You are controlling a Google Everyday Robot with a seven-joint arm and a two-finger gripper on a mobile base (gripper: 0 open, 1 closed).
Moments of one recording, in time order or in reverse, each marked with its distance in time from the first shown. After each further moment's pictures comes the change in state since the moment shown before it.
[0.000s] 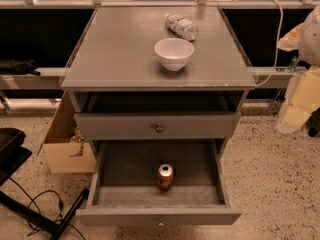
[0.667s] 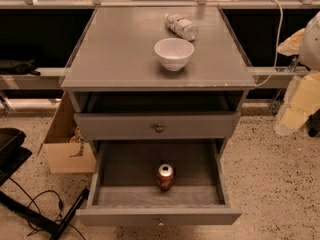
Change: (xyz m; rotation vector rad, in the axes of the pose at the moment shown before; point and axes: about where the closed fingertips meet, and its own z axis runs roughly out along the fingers) arm 0.005 0.001 0.008 -0.013 -0.041 0.040
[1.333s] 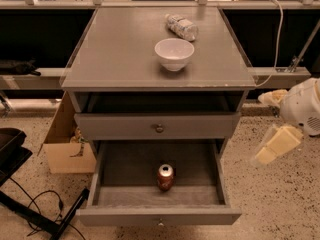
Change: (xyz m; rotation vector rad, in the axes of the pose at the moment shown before) arm 0.027 0.021 0.116 -0.112 -0.293 0.123
